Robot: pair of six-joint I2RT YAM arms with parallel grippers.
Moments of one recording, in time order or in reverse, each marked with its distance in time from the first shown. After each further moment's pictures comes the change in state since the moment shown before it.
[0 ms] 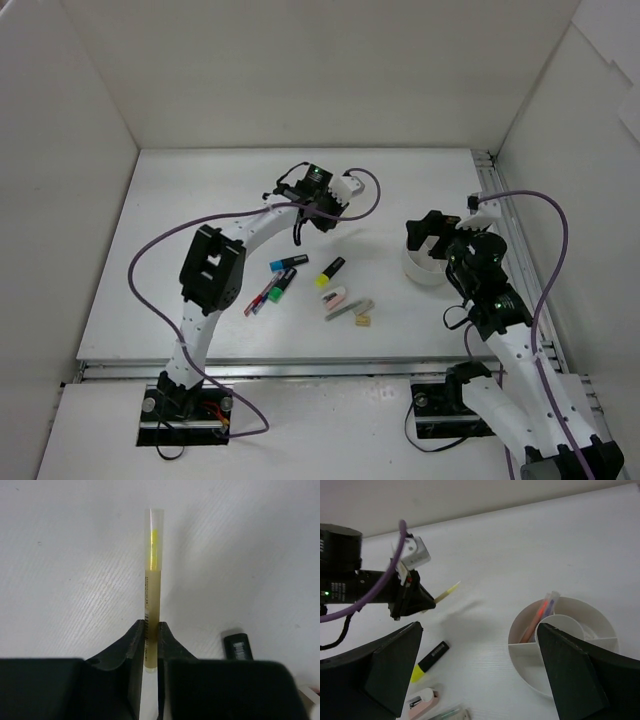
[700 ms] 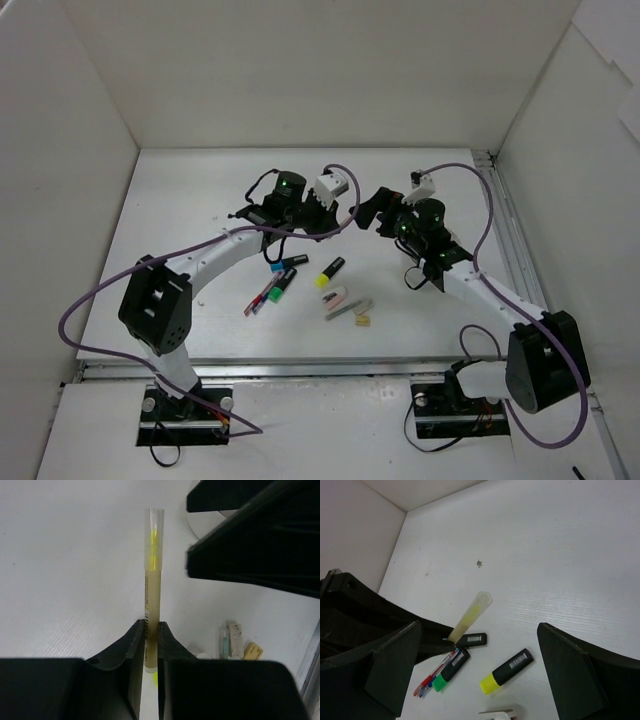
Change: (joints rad) left arm -0.012 -0.525 -0.523 0.346 0.214 -0.219; right arm 0.132 0.542 0.091 0.368 -0.221 0.294
